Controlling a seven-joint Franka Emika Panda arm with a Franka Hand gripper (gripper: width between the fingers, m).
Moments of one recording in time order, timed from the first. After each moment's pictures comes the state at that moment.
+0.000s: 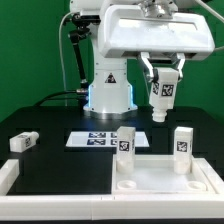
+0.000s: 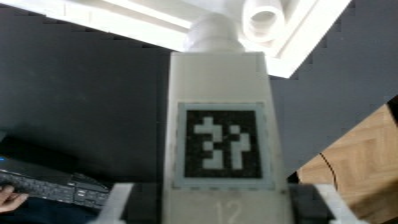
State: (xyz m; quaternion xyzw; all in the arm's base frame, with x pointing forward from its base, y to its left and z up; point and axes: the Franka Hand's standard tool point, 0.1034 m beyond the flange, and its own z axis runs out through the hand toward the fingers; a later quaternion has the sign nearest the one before) arm 0.578 0.064 0.193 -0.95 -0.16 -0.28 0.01
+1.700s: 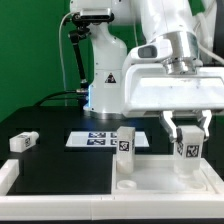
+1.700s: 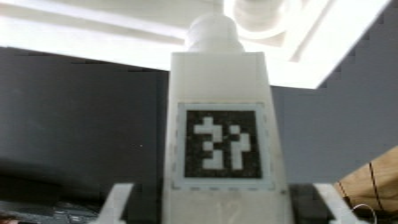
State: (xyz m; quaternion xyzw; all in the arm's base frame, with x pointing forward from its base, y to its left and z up) arm 0.632 0.092 0.099 -0.94 -0.11 -0.31 0.01
